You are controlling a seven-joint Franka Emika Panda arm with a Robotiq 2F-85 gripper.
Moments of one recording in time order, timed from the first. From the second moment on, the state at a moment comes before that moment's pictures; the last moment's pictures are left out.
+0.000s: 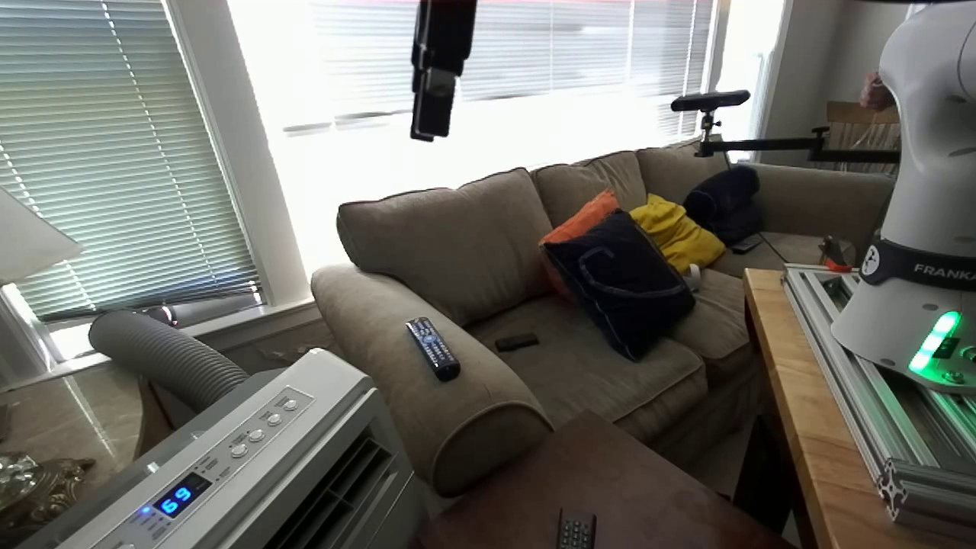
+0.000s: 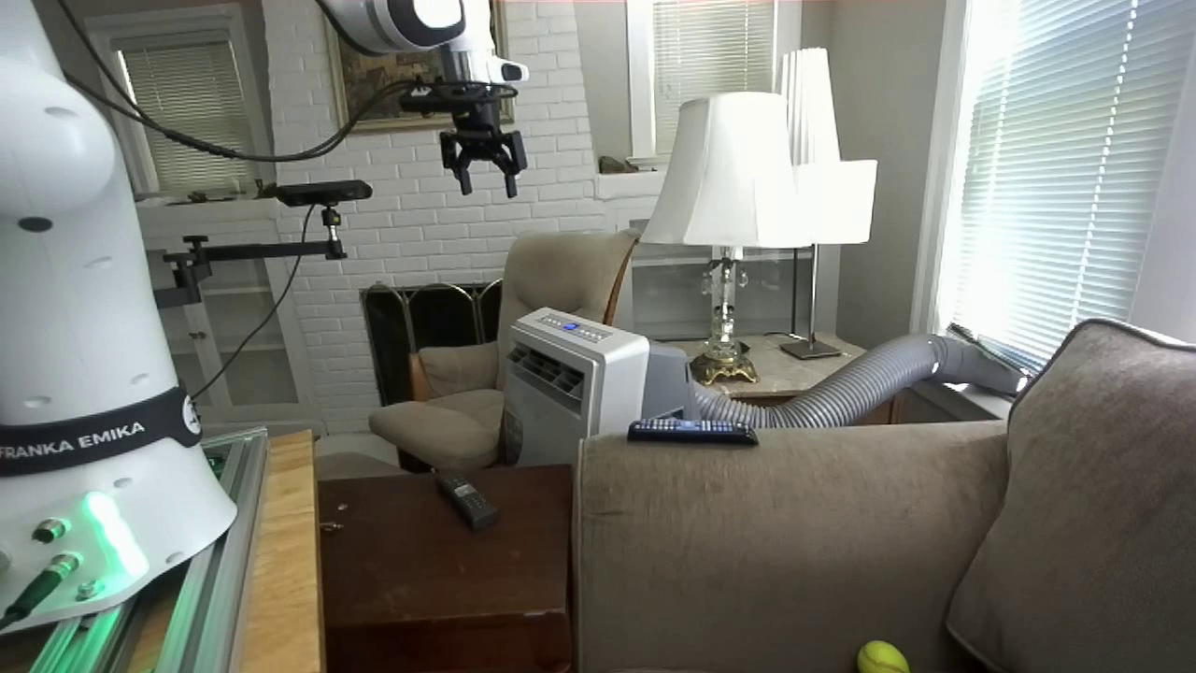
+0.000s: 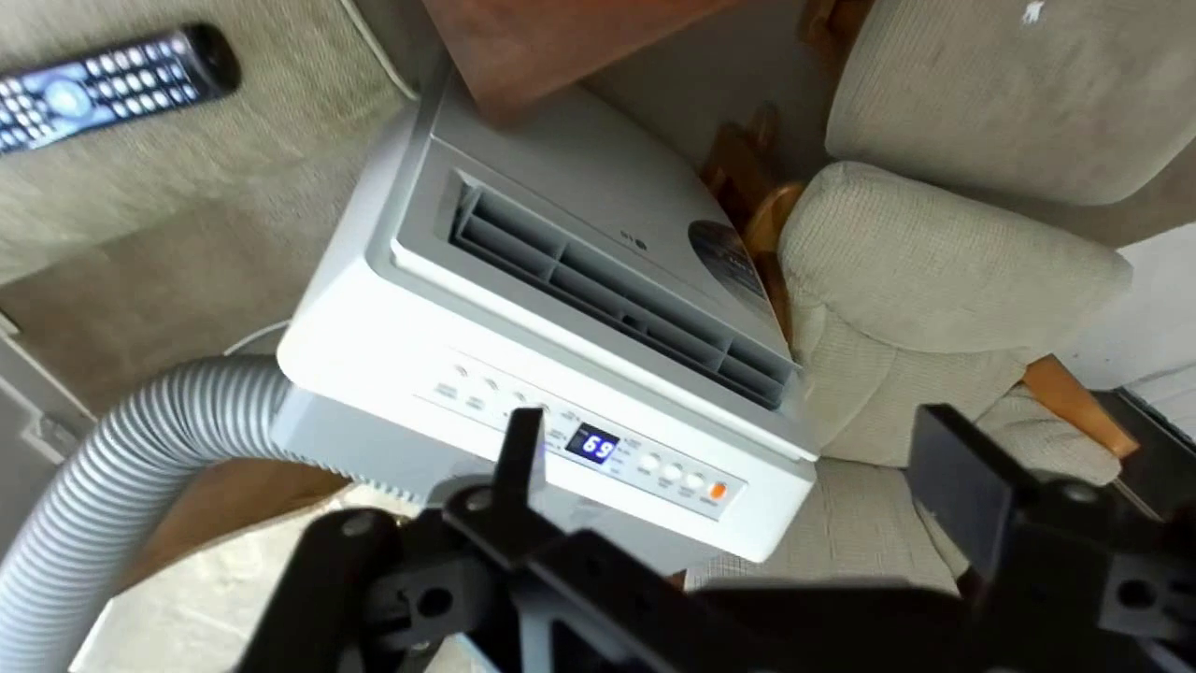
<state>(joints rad) 0.32 -0.16 0.21 -2.24 0.23 2.35 -0.24</state>
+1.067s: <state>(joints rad) 0.41 0.33 0.31 -1.79 -0.04 2.52 0.05</state>
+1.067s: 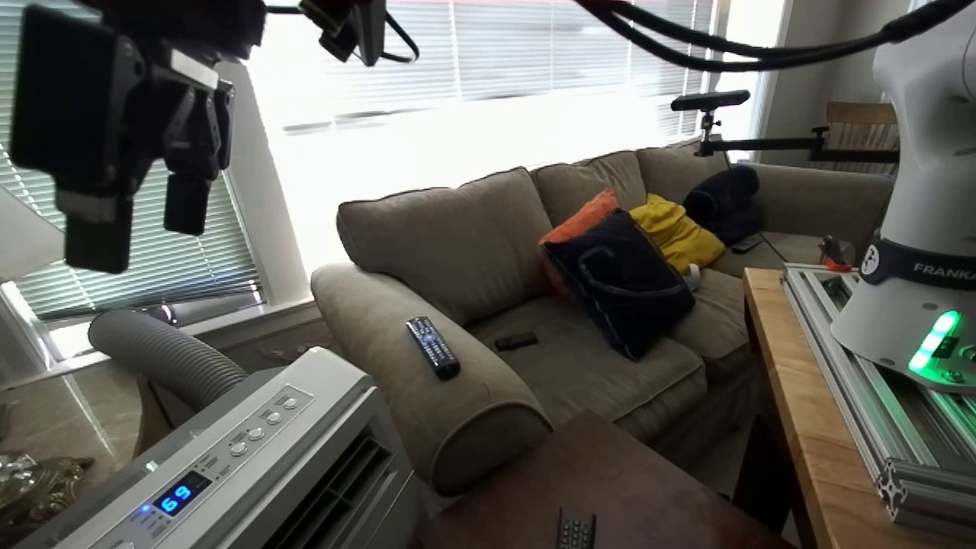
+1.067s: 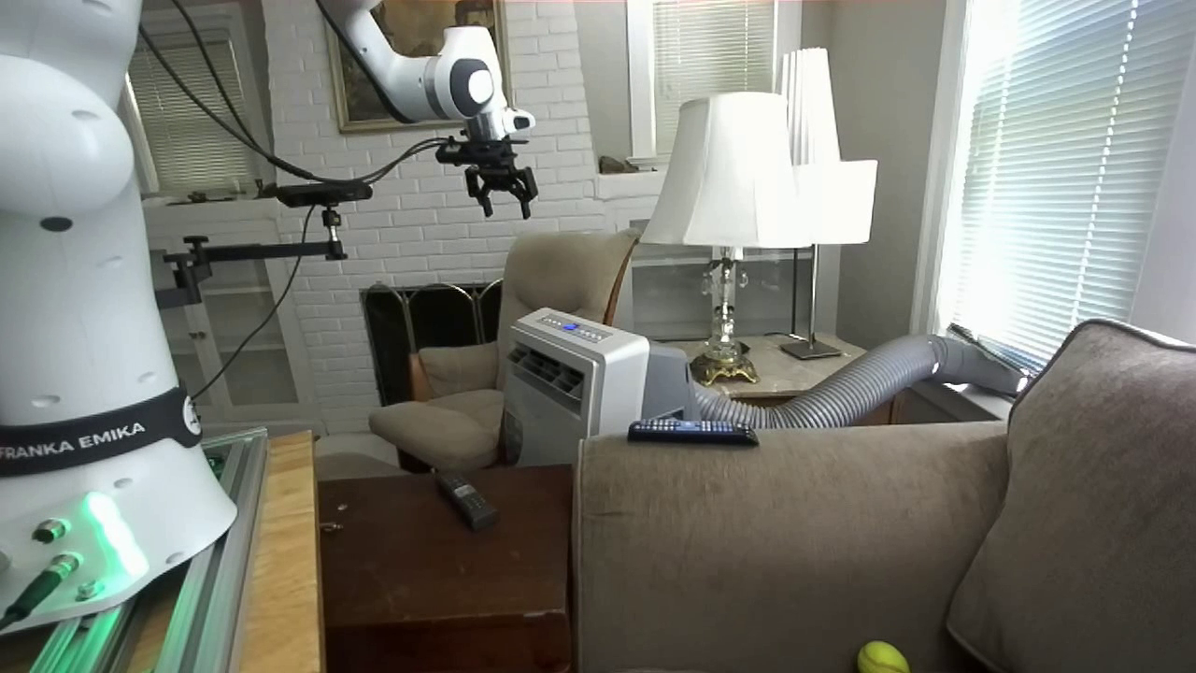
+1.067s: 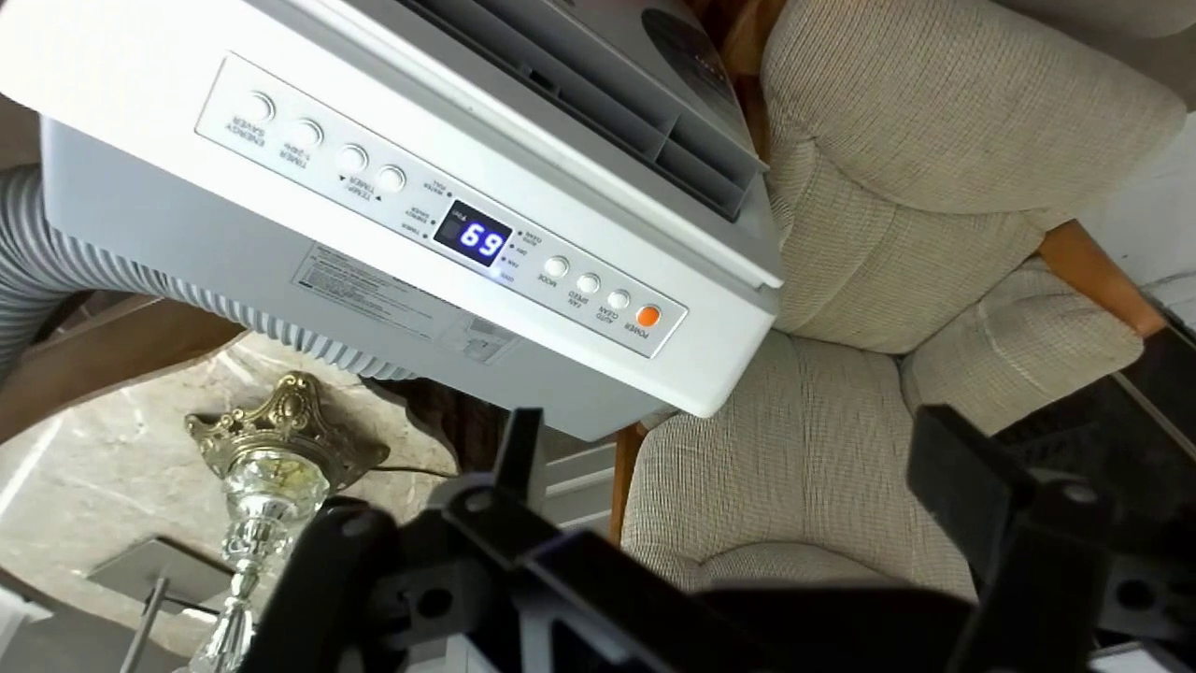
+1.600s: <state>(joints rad) 0.41 0.33 0.30 -1.80 -0.04 2.53 0.05</state>
